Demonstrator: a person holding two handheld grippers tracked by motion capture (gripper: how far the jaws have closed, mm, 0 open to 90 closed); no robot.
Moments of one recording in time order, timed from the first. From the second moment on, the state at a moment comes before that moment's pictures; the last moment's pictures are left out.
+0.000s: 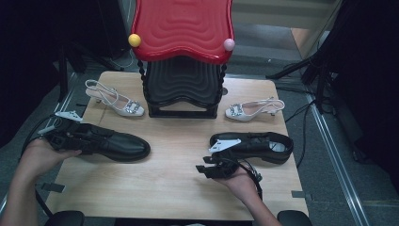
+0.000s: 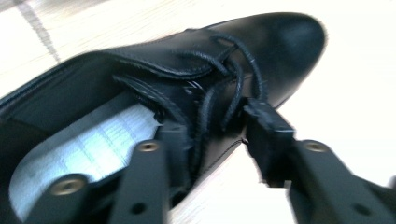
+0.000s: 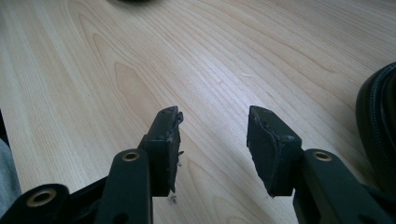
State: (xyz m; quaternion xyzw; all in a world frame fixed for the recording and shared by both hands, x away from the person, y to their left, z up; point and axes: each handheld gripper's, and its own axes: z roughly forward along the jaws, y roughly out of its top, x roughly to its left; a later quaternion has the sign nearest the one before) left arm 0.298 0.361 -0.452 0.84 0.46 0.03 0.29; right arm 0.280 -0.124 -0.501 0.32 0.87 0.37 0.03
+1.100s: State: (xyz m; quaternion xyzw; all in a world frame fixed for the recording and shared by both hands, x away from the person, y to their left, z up) left arm 0.303 0.236 -0.428 0.84 0.38 -0.03 0.38; right arm 0.277 -0.143 -0.496 0.35 0.85 0.40 0.04
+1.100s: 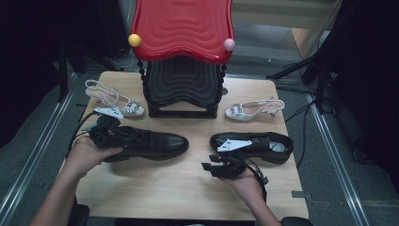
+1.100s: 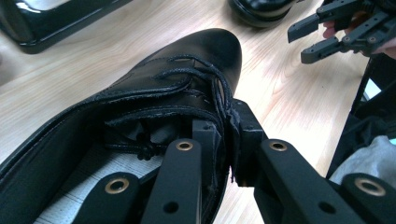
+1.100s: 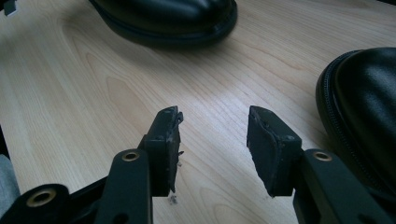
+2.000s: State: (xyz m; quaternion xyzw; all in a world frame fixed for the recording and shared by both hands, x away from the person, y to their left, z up) left arm 0.298 0.200 -0.447 0.87 0.36 -0.04 0.34; right arm 0.272 -0.134 -0.494 0.35 0.84 0.41 0.05
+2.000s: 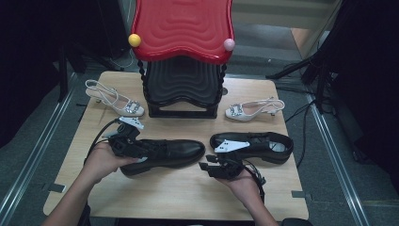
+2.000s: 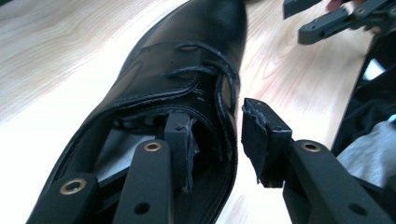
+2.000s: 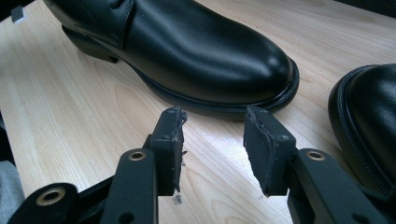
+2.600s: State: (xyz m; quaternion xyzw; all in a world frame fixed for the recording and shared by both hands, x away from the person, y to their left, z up) left arm 0.320 0.242 -0.420 0.88 0.35 0.01 0.32; right arm 0.272 -0.105 -0.478 0.34 0.84 0.41 0.03
